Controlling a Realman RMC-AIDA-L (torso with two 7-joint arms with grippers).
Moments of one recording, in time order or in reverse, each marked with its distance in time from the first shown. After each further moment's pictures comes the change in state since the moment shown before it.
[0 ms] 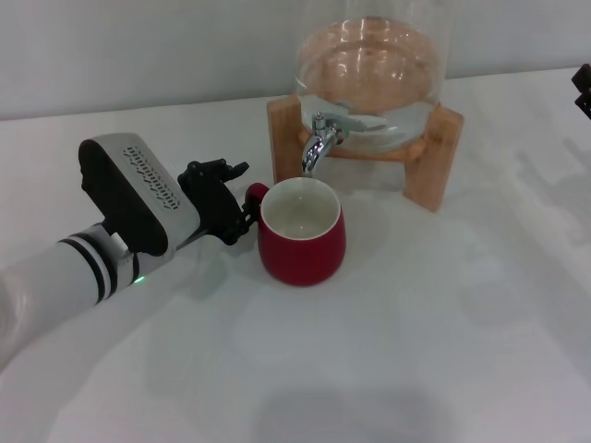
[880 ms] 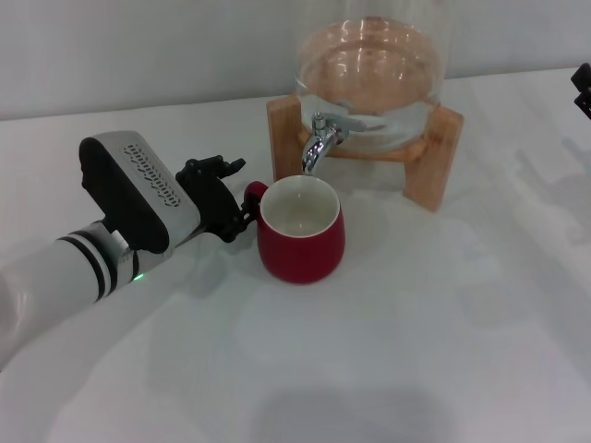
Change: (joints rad) left arm -0.002 0.000 -0.008 0.003 -0.005 -0.016 0.015; right arm 0.002 0.000 0.000 0.000 0.000 0.001 0.000
